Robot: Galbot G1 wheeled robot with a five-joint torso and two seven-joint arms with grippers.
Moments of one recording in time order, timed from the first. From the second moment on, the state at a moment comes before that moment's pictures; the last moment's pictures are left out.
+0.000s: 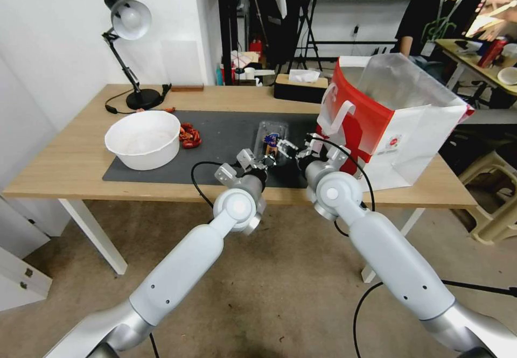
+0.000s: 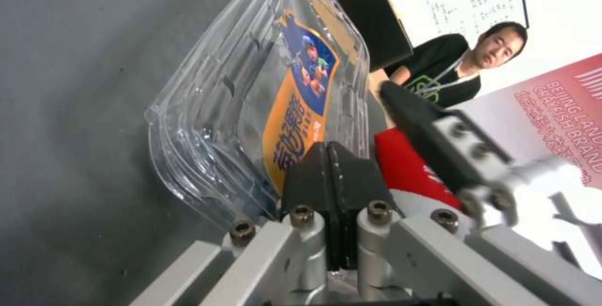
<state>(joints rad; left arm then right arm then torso) 0.67 -1.30 0.19 -1.60 -1.53 -0.09 -0.50 -0.66 1.18 -0.04 1.63 1.26 -0.23 0.53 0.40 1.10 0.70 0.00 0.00</state>
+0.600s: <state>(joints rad) 0.66 -1.29 0.19 -1.61 -1.53 -0.09 -0.50 -0.63 1.24 -0.05 1.55 1.22 -0.24 0.51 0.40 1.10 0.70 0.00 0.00</state>
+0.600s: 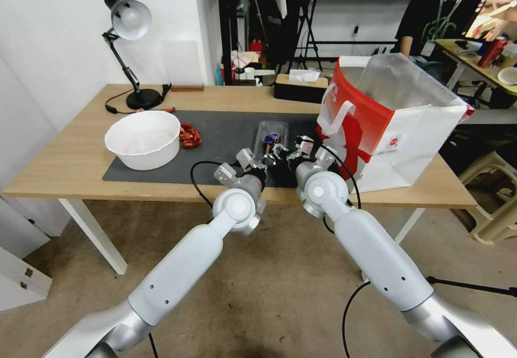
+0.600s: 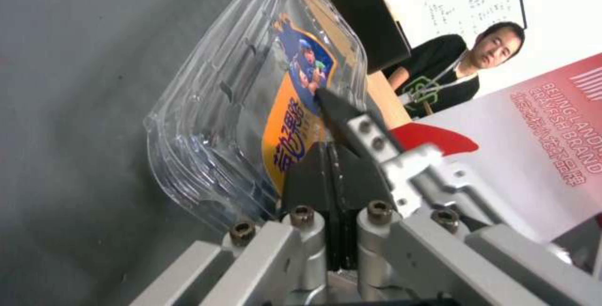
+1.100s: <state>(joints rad) 0.67 -1.29 0.19 -1.61 -1.49 -0.09 -0.49 -0.64 1.24 -0.04 1.55 1.21 -0.24 0.50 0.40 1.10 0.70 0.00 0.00</state>
